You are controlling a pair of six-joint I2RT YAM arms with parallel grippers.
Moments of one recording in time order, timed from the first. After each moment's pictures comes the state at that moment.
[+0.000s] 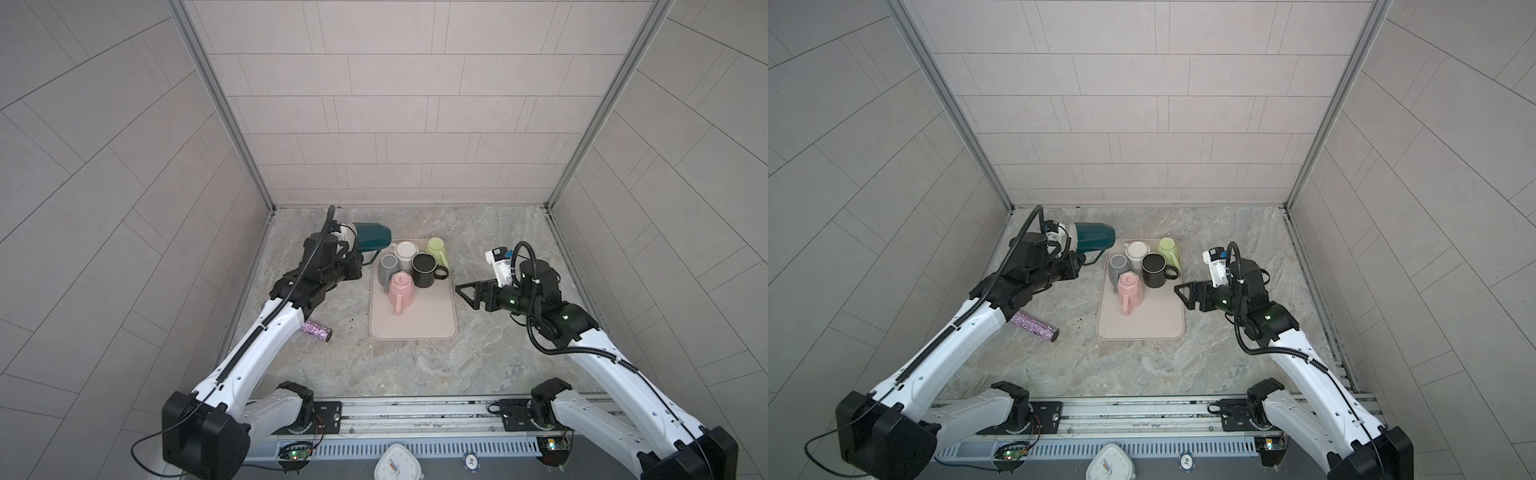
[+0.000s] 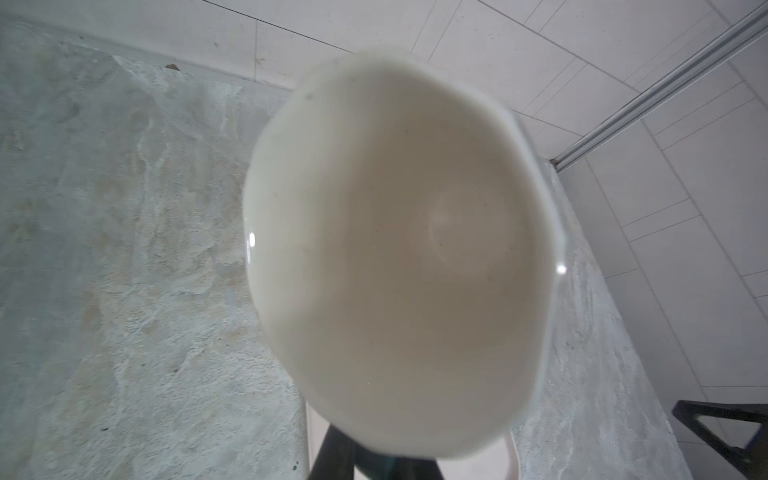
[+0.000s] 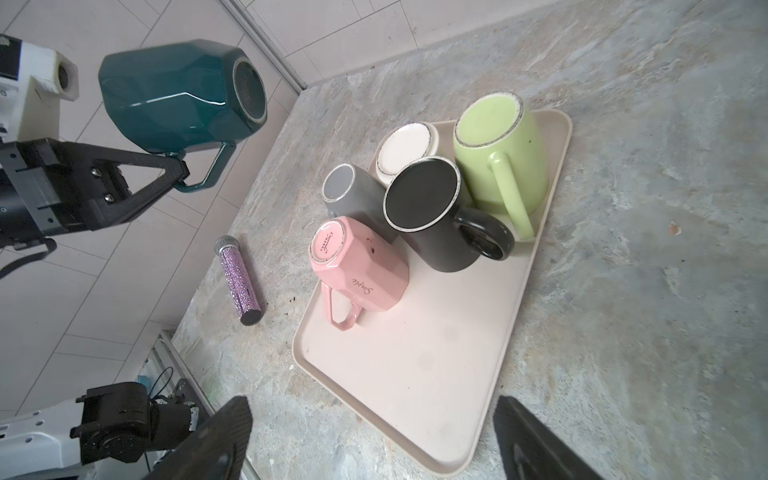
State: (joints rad) left arm -0.34 1.12 0.98 -0.46 0.09 -0.41; right arm 0.33 0.88 0.72 -0.39 -0.42 0.39
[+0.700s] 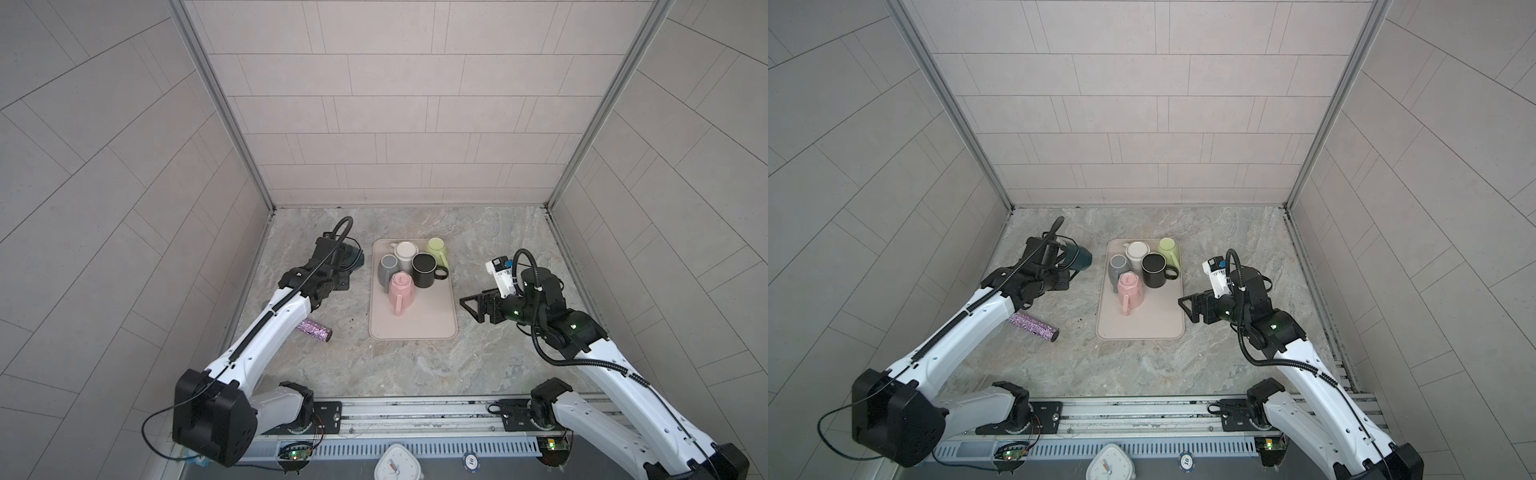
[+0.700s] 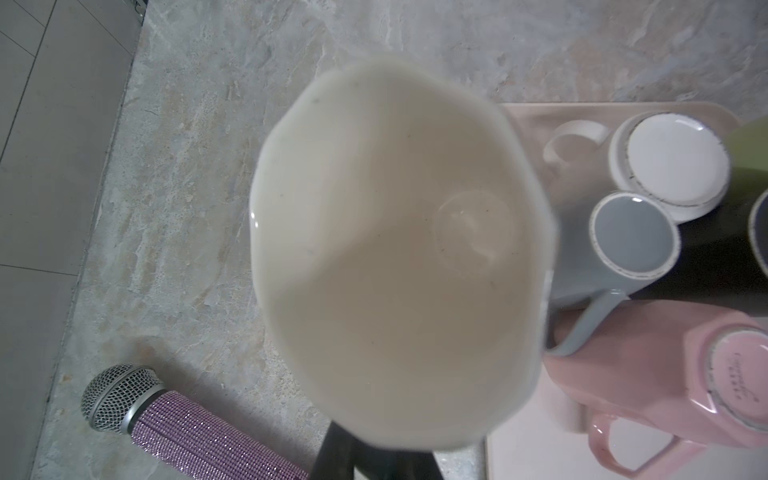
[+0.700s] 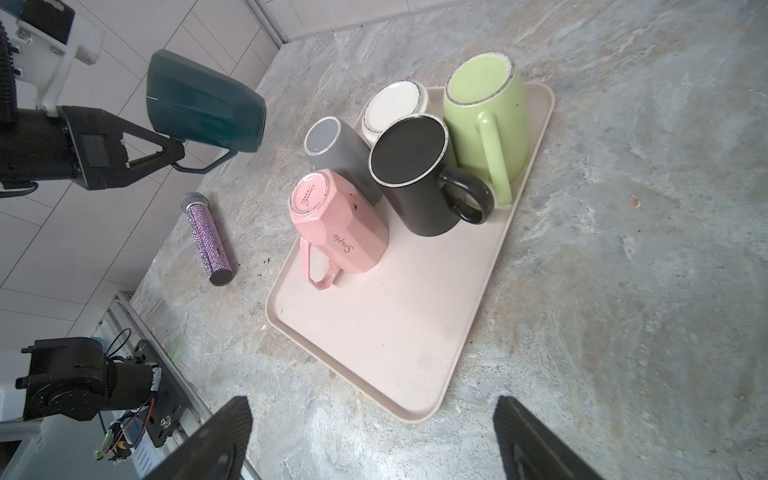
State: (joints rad) left arm -0.34 1.24 1.01 -0.70 -0.27 -0.26; right arm 0.36 0.80 0.72 -0.54 -0.36 0.29
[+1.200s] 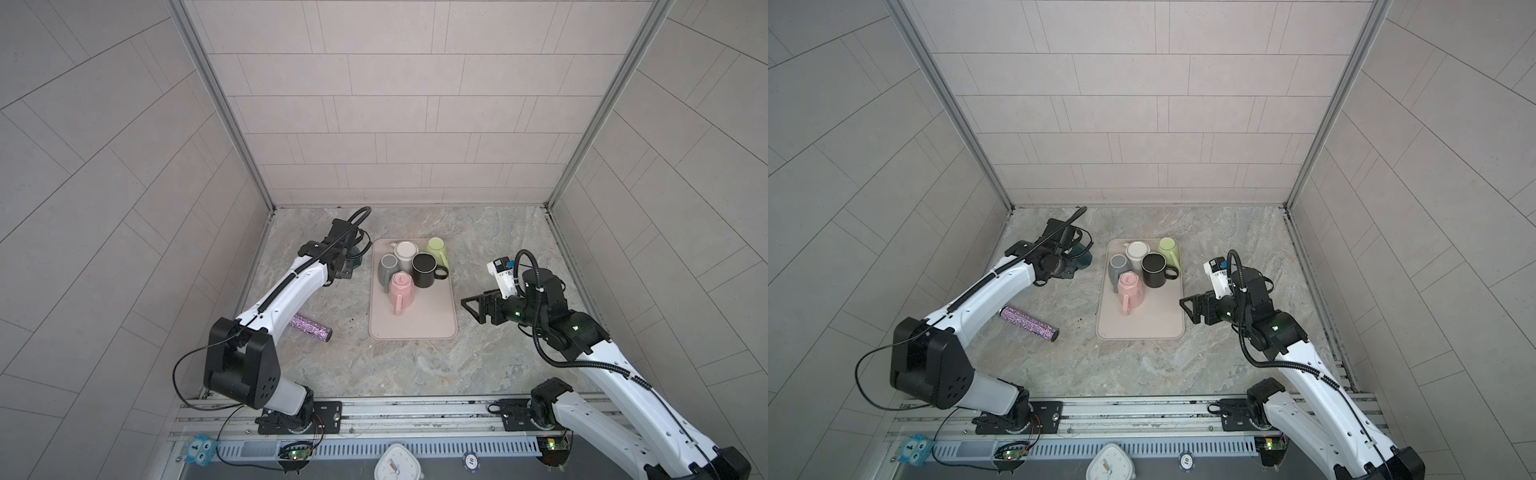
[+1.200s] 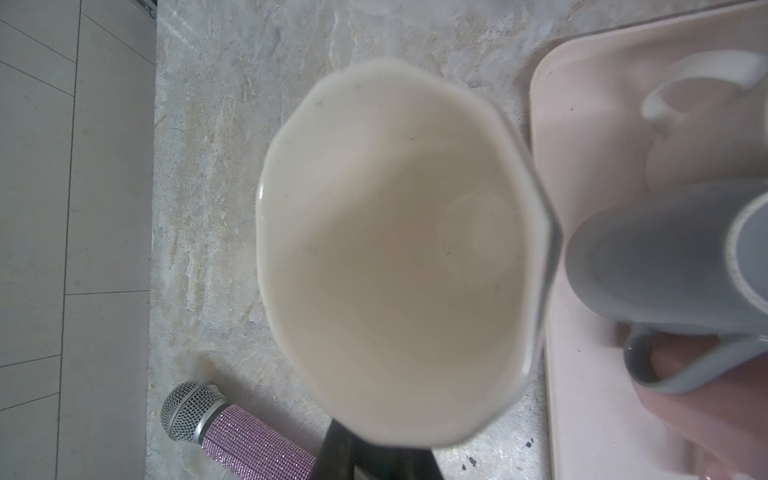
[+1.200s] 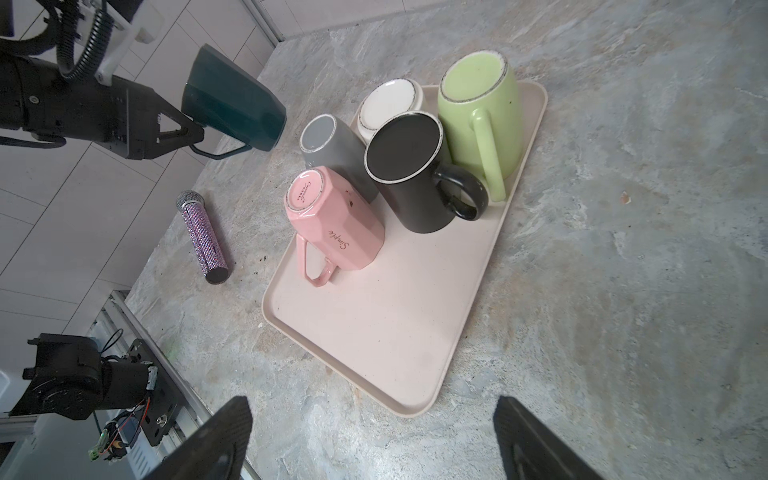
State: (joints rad) left arm -0.32 1.50 1.23 -0.84 -0.37 -0.16; right arm 0.36 0.79 0.72 -0.56 -0.35 0.29
